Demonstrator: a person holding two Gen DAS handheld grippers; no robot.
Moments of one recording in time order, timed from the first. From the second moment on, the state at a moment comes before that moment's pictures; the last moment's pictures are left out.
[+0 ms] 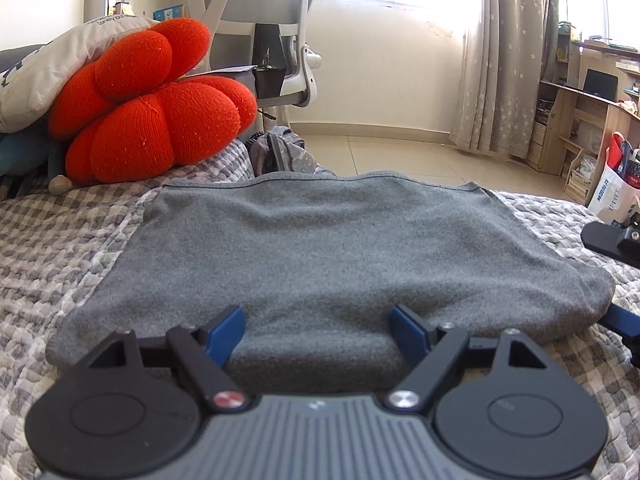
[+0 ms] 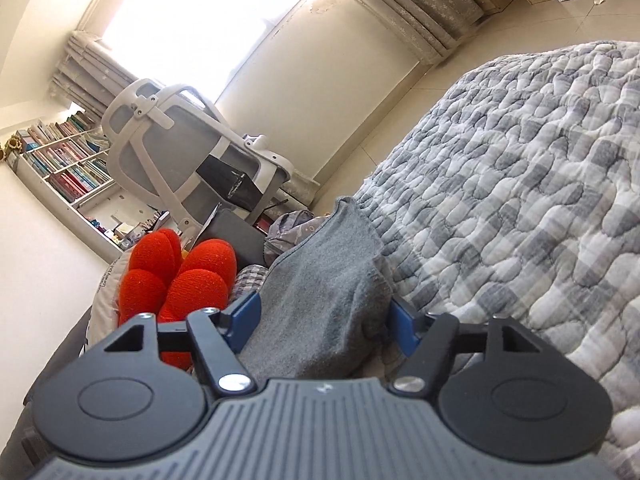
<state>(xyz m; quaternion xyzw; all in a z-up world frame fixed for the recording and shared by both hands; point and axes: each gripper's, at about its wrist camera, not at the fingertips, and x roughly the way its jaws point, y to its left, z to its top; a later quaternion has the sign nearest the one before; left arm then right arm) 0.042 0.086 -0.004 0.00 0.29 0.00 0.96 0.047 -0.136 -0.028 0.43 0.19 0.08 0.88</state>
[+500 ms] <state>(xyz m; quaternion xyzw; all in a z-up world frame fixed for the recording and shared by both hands) 0.041 0.088 -0.004 -0.01 0.29 0.00 0.96 0.052 -0.131 -0.030 0.42 0.23 0.08 0.87</state>
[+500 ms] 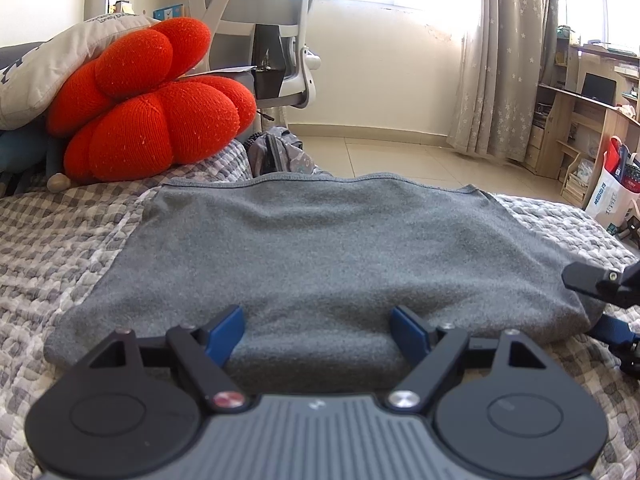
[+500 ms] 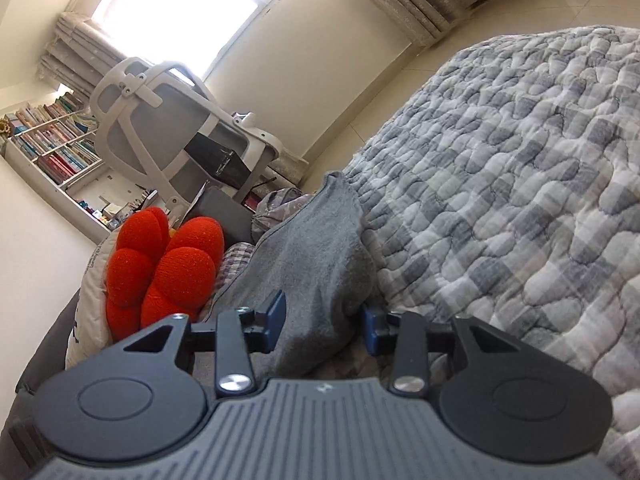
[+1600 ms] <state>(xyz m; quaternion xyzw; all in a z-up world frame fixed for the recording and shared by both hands) 0.040 0.089 -0.004 -0.01 0.29 -0.01 0.96 0.056 -0.132 -0.029 0.41 0.21 0.06 0.88</state>
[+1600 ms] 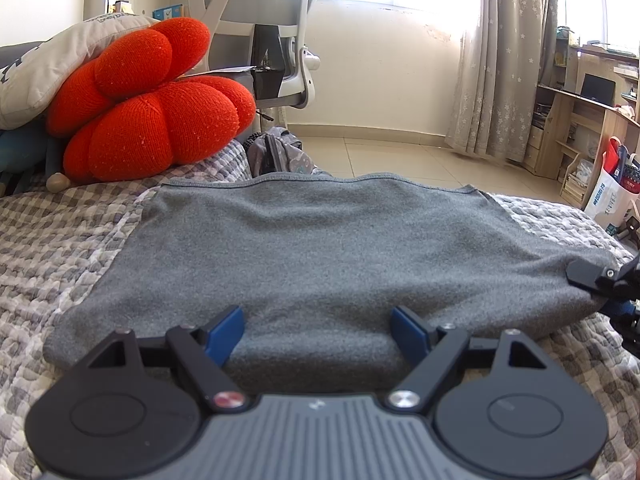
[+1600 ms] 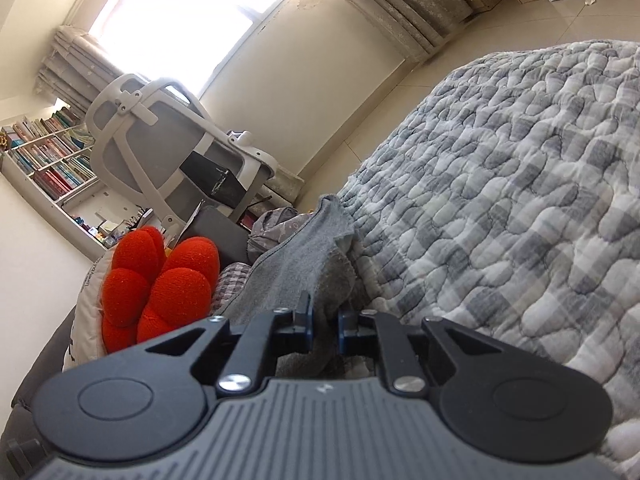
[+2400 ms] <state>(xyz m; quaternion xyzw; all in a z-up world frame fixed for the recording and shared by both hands) 0.041 0.090 -0.004 -0.01 0.29 0.00 0.96 0.059 -0.123 -0.028 0.38 0.21 0.05 0.90</state>
